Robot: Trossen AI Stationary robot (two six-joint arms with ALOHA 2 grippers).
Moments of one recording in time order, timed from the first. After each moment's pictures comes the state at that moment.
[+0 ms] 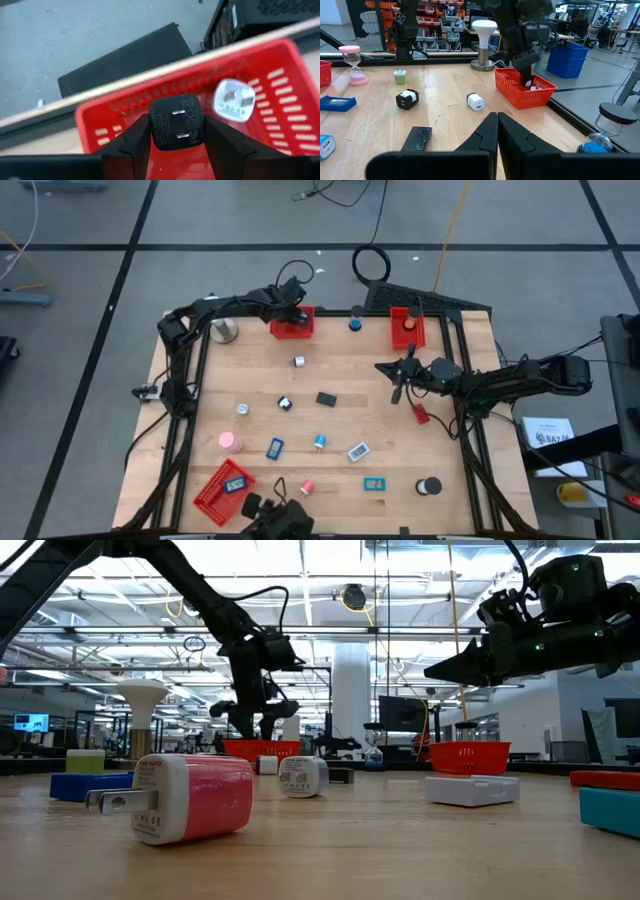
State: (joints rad) left arm 0.69 1.98 1.40 -0.51 -0.27 -0.47; right arm -0.21 1.11 0.10 0.95 0.13 -0.07
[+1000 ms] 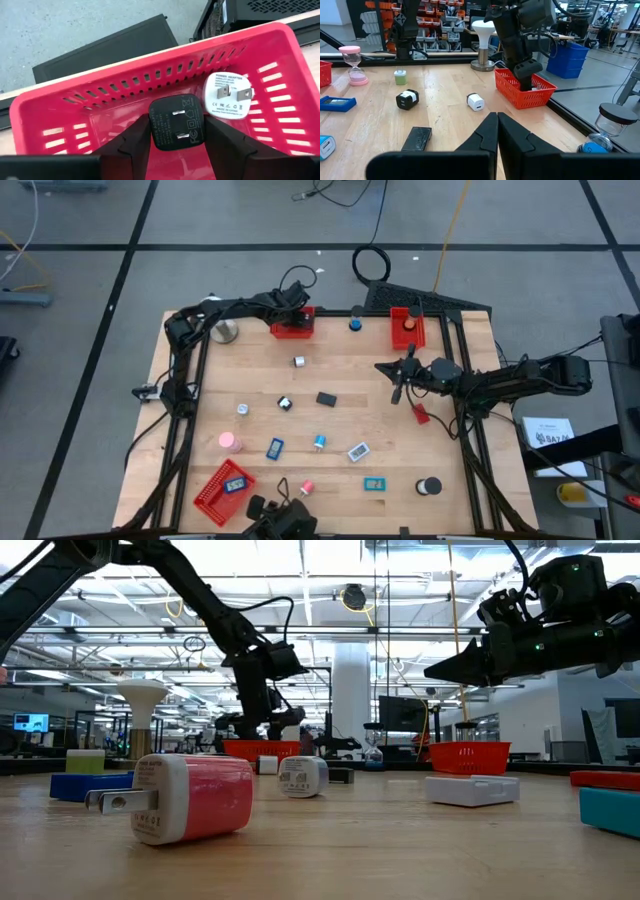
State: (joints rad) left arm 0.68 2.04 1.40 -0.45 -0.22 -0.55; right arm -0.21 1.11 0.10 0.95 0.13 -0.07
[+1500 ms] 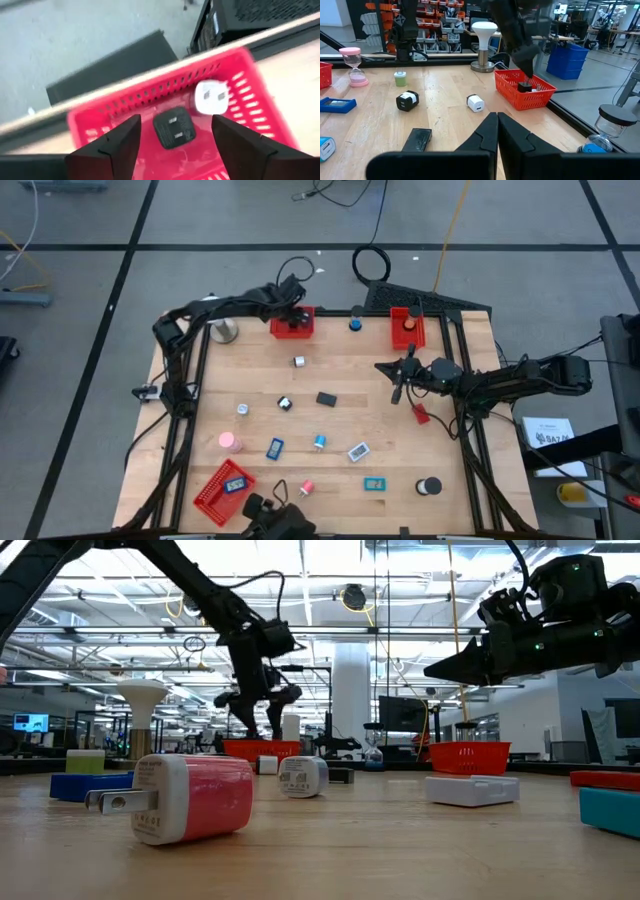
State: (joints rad) left arm 0.67 1.92 1.40 -0.50 -0.24 -0.43; right arm -0.21 1.11 0.10 0.96 0.13 -0.07
